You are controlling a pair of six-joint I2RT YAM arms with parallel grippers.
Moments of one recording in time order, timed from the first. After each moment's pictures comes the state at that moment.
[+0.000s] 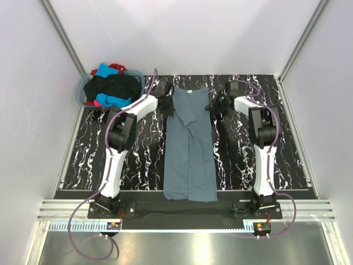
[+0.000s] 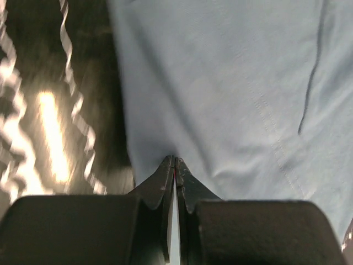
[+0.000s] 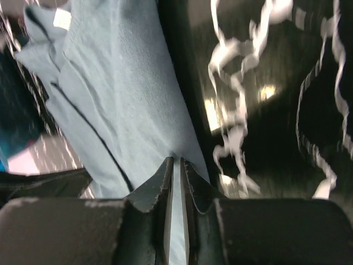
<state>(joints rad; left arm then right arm) -0.42 2.29 1.81 -0.50 0.04 -0.54 0.16 2.29 1.62 -0.17 -0.40 0.78</state>
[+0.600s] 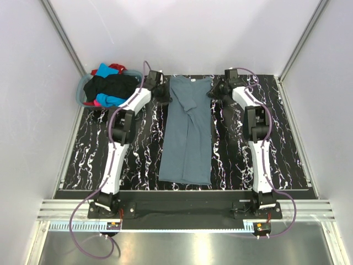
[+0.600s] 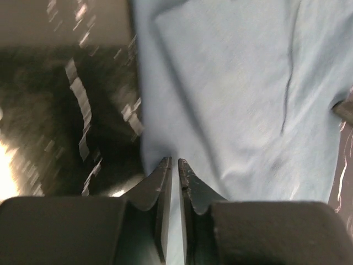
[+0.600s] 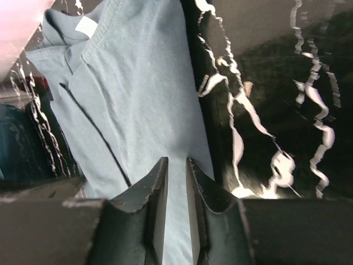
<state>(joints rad) -0.30 2.59 2.27 -0.47 0.24 -0.52 0.14 2.56 2.15 -0.33 -0.30 0.76</state>
